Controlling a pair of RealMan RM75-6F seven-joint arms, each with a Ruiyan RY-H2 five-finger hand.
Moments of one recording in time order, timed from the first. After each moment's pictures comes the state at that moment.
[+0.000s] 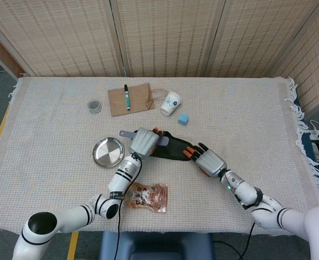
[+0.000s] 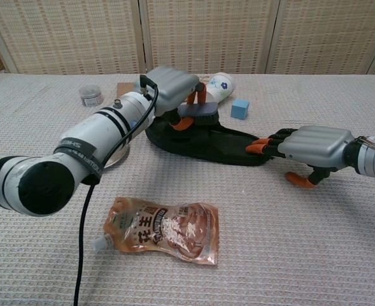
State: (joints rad) left arm -1.08 -2.01 -0.32 -0.86 1.15 0.96 0.52; right arm 0.76 -1.56 -0.02 -1.07 -1.54 0.73 -0.11
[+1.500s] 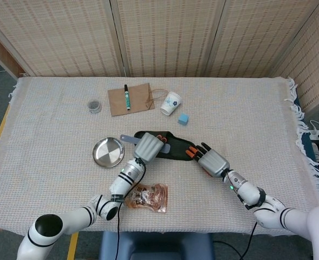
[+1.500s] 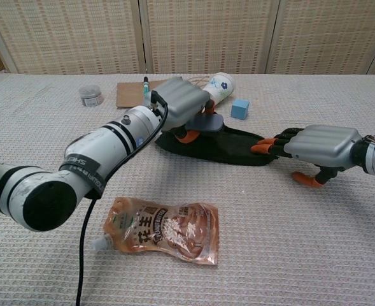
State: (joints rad) left arm -1.08 -2.06 -0.26 -0.76 1.26 0.93 0.51; right arm 0.77 -1.54 -0.04 -1.10 -1.51 0.74 -0.14
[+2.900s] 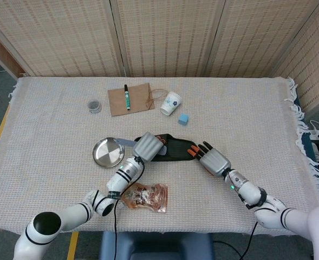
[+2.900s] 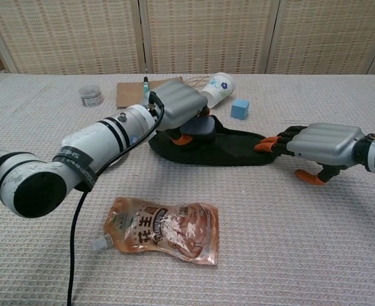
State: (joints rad) left arm -1.10 -2.03 -0.22 -0.73 1.32 0.89 0.47; right arm 0.76 -1.53 -0.04 -1.10 -1.50 0.74 -0.17
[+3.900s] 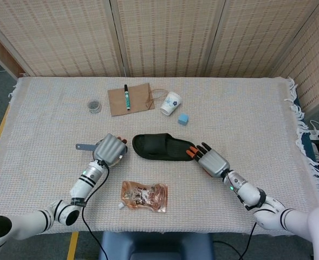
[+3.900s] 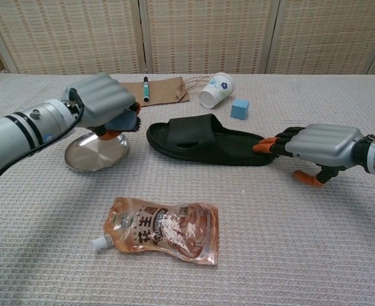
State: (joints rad) left arm -0.86 -1.69 -0.12 -1.14 1.22 0.99 0.79; right arm 0.76 -1.53 -0.04 -1.12 -1.50 0.75 -0.16
